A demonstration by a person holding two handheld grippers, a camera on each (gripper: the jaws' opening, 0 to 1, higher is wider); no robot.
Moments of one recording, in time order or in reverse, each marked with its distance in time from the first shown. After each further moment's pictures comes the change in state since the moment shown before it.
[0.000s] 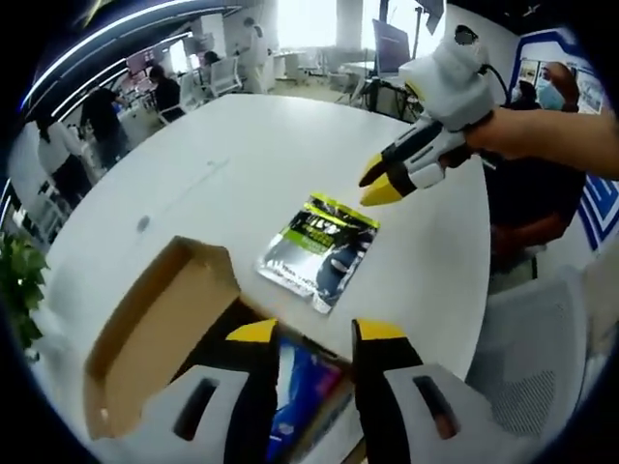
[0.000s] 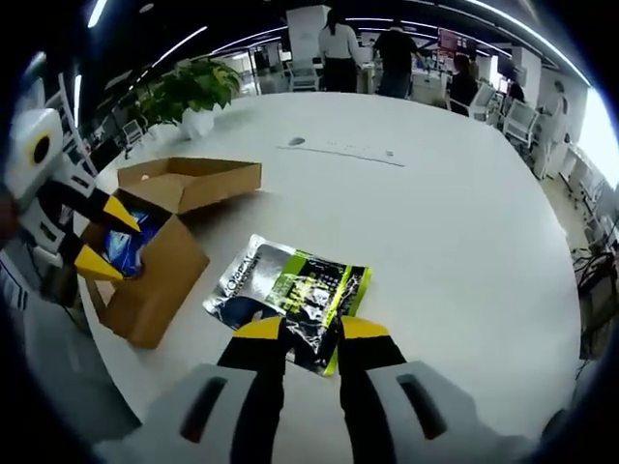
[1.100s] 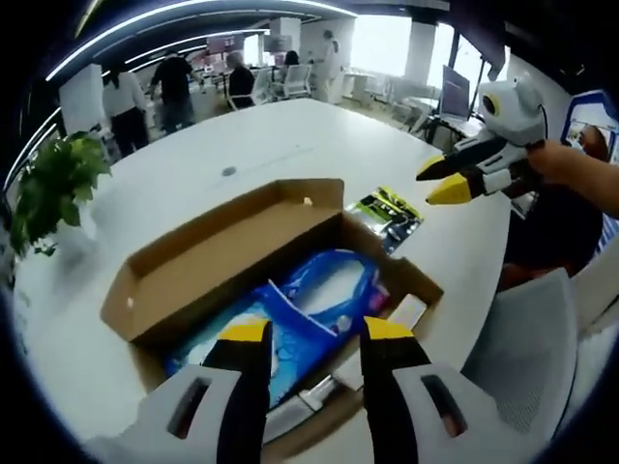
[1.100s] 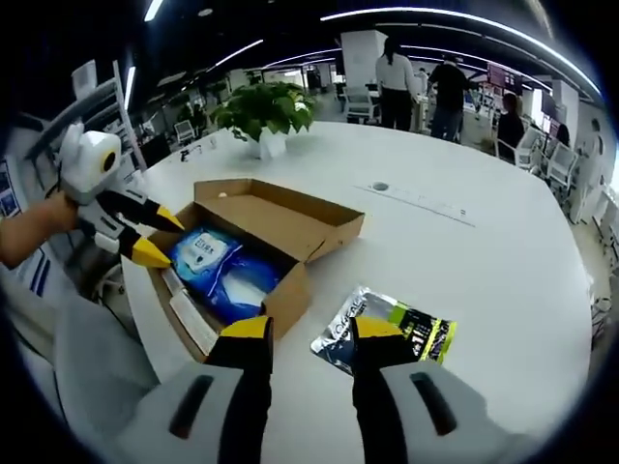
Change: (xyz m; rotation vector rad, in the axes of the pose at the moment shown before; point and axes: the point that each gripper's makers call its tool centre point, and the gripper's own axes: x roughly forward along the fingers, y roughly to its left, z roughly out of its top) left arm -0.092 0.061 -0.091 -0.262 -0.088 0.149; right arm -0.013 0.123 0.043 -0.143 -0.092 0.187
